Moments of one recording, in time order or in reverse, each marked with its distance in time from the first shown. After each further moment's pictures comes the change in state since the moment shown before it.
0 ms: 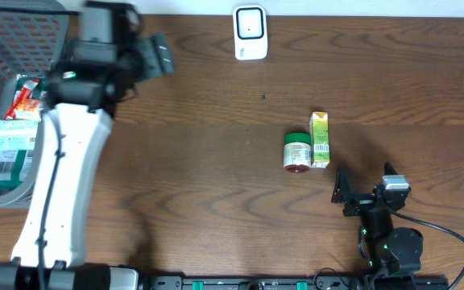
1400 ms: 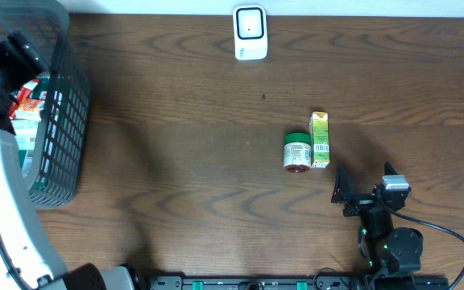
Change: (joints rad) left arm 0.507 -0.062 0.023 0.026 -0.001 0.179; right arm 0.000 0.000 0.000 0.000 0.000 0.000
